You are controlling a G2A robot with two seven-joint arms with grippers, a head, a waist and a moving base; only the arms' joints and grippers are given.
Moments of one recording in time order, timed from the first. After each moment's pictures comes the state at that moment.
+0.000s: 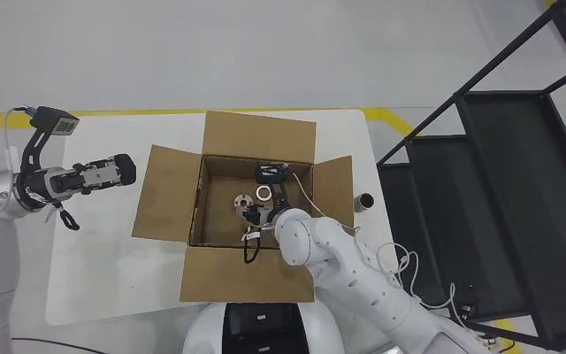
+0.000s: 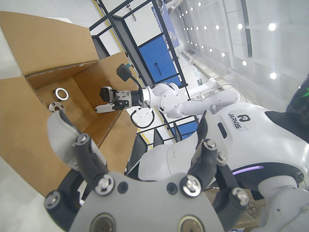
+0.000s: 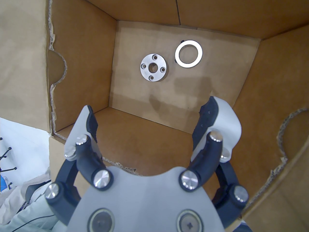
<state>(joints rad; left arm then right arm) 1.09 -0.95 -1.68 -1.53 -0.51 -0.29 -1.53 -1.18 -1.36 0.84 -1.83 -0.96 0.70 0.91</state>
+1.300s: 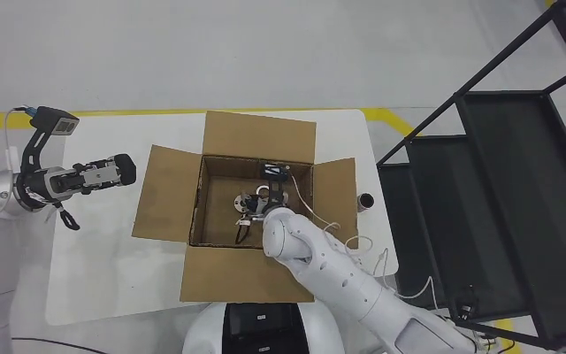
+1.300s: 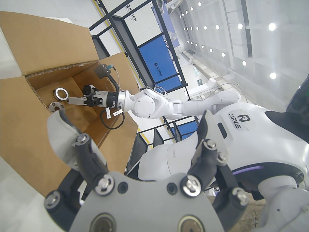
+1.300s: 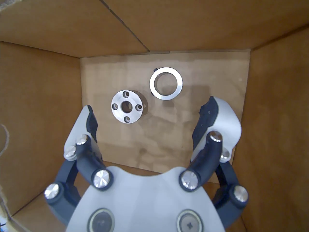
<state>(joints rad) 1.09 -0.95 -1.68 -1.53 -0.51 -0.29 -1.53 -1.12 -1.47 0.77 -1.45 -0.79 0.78 0.40</state>
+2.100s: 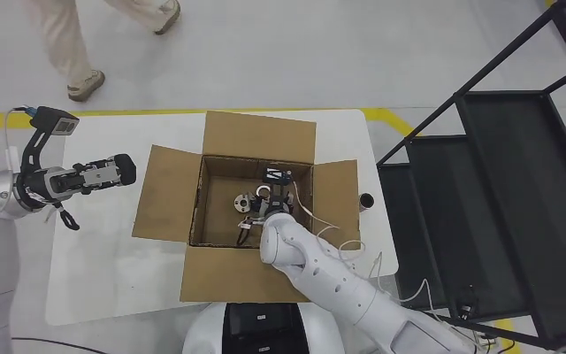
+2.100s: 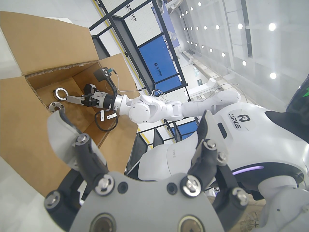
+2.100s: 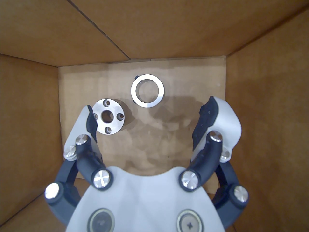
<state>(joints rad) 1.09 -0.95 -1.68 -1.53 -0.51 -0.29 -1.53 -1.13 -1.49 0.76 -1.38 -0.84 0.81 0.32</state>
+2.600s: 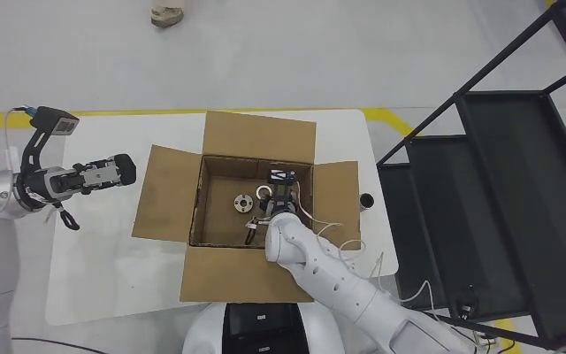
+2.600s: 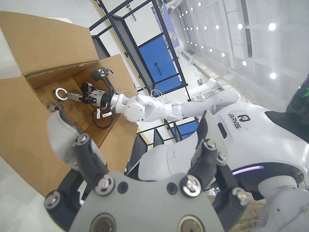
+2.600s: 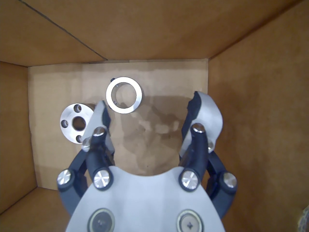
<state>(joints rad) 1.09 -0.95 -1.68 -1.53 -0.51 -0.29 -1.53 -1.13 -1.50 0.77 -1.31 -0.93 0.80 0.32</state>
